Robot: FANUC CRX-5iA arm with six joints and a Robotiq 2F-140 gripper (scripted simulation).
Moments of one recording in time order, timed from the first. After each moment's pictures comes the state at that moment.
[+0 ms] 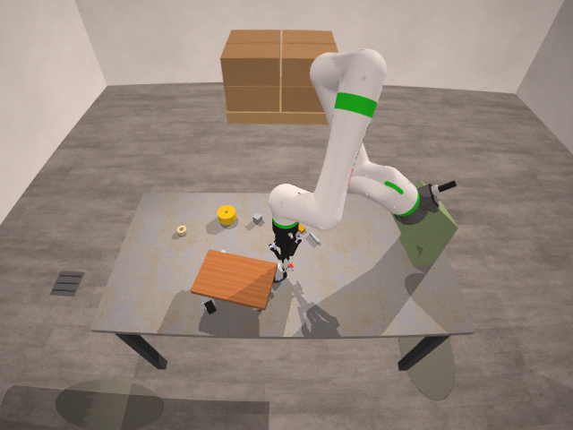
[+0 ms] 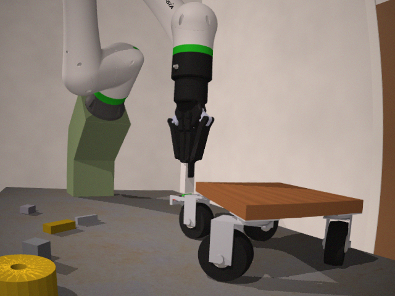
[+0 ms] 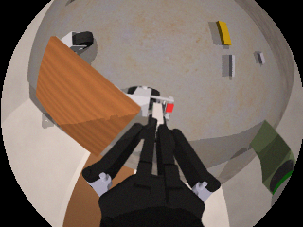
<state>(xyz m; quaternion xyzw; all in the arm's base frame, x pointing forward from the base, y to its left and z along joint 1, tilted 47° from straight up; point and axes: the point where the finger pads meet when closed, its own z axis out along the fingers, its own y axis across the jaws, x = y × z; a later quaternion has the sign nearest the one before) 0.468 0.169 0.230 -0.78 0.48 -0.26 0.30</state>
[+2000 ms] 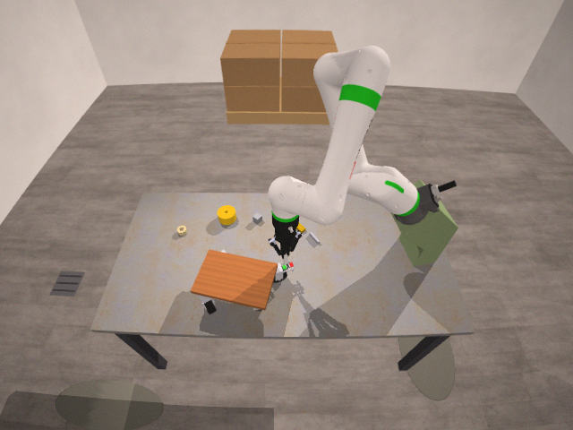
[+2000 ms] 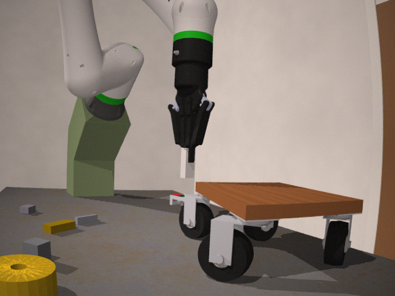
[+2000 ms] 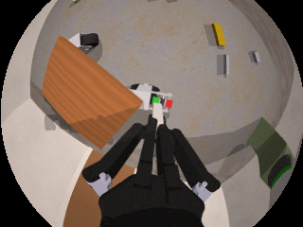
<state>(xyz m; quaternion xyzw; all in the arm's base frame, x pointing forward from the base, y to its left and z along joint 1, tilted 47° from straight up) 0.445 0.162 0.253 -0.78 0.48 -0.26 0.30</state>
